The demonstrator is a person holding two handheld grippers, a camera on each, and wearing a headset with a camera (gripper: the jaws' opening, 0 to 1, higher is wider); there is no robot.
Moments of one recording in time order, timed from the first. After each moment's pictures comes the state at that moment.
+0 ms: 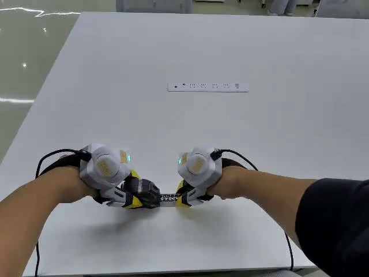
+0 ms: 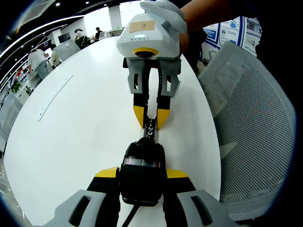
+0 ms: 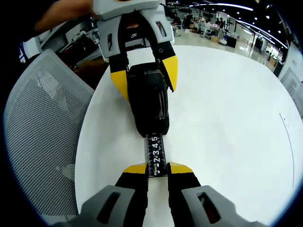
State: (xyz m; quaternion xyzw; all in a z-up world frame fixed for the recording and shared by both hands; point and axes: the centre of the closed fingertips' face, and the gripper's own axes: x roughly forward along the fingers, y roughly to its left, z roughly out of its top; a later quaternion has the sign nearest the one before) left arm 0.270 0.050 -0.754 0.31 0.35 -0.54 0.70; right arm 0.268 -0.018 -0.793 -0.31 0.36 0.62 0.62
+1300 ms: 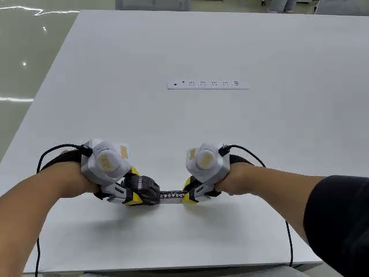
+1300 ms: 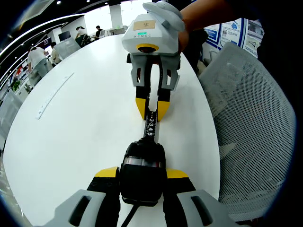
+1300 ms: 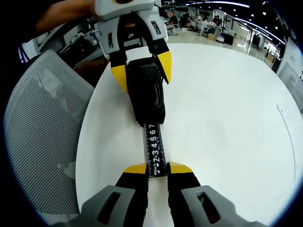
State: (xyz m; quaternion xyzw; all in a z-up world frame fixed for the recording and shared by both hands) left arm 0.271 0.050 -0.755 0.31 0.36 -0.54 0.70; right arm 0.270 -0.037 -0.794 -0.30 0.37 0.62 0.63
